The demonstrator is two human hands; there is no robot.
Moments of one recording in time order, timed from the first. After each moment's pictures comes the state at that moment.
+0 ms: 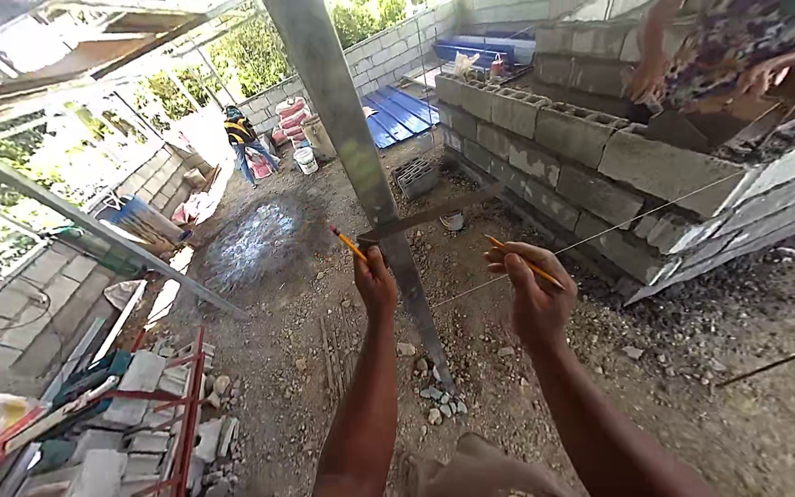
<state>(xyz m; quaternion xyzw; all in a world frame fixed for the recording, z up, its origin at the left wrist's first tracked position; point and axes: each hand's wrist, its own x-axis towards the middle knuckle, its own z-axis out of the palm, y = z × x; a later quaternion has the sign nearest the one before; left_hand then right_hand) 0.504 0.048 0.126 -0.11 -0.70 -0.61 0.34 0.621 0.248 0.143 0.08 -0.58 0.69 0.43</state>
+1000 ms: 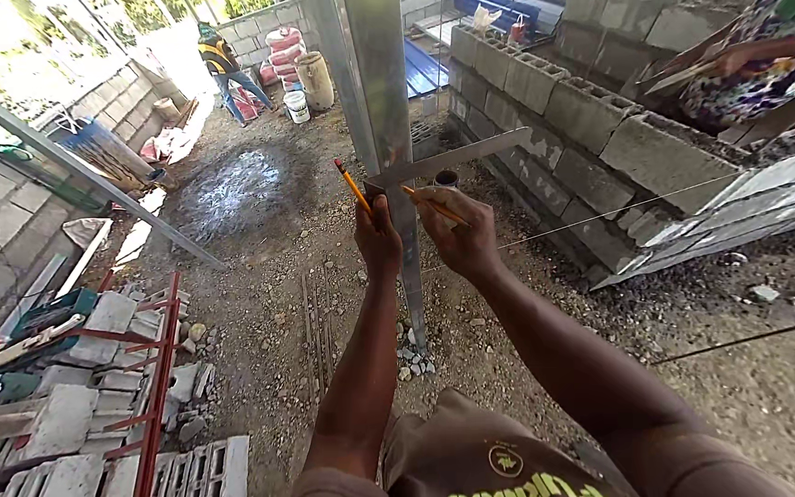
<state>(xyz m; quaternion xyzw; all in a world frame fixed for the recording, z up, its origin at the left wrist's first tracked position) 0.519 0.050 0.147 -0.07 -0.74 -0.59 0.33 0.568 0.184 0.186 0.25 -0.73 0.48 0.41</state>
